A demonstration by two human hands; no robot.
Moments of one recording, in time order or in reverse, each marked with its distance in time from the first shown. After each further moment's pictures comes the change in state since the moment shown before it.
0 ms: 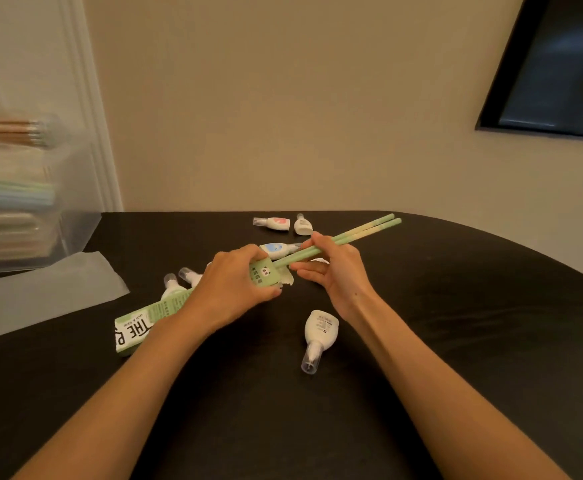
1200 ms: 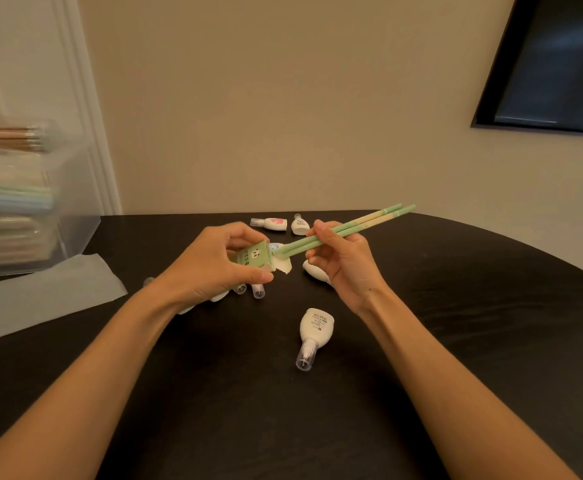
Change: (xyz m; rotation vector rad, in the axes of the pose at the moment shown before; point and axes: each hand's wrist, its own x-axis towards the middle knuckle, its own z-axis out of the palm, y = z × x) left_hand 0.000 0.004 -0.033 -0.365 -0.110 0.055; right_hand -0.009 -0.014 -0.014 0.117 -0.162 -0.161
